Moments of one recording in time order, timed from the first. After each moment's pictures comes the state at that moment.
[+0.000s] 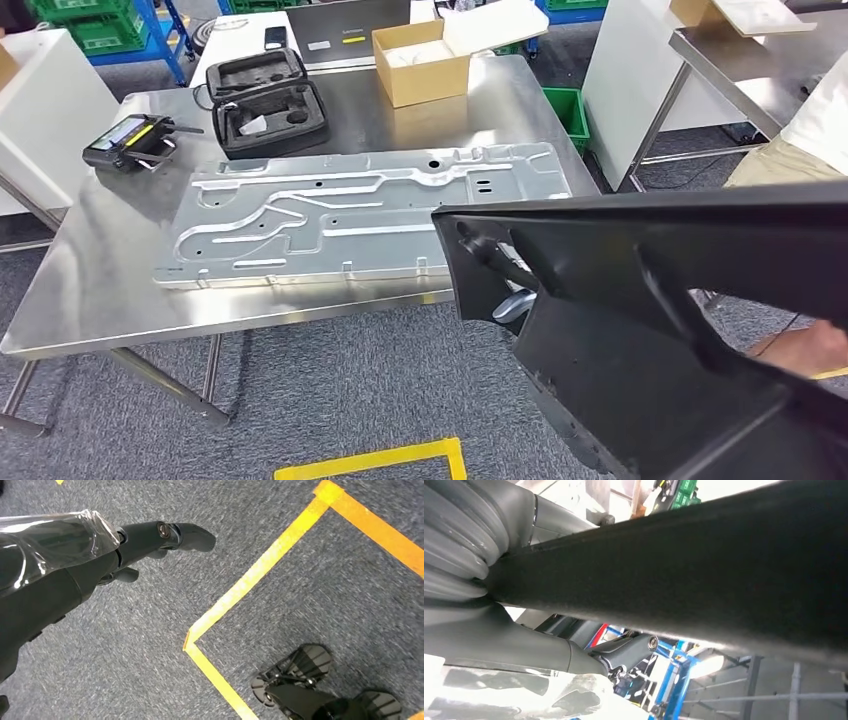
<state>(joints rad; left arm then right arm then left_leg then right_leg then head) -0.12 0.05 -1.13 -0.22 0.79 0.44 -0.08 -0.18 -0.53 0.56 -2.44 0.05 -0.36 0.10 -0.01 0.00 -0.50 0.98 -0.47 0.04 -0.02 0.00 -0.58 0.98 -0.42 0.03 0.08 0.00</state>
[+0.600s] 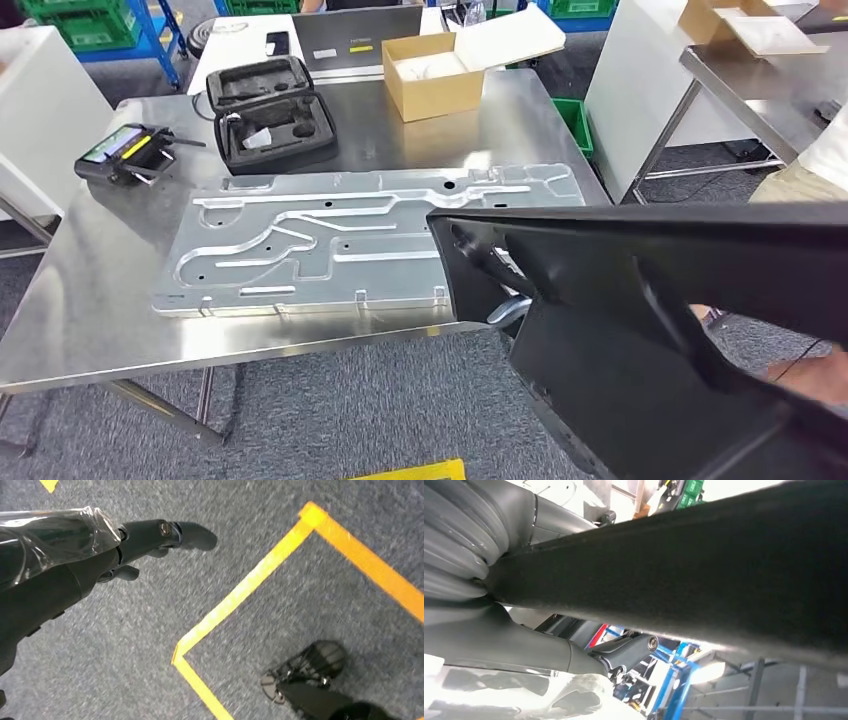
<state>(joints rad) -0.11 0.05 -1.13 -0.22 0.79 0.44 -0.09 -0.18 -0.53 0.57 -2.44 0.05 -0.36 0.10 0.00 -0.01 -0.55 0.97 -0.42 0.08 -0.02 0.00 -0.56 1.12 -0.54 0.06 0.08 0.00</state>
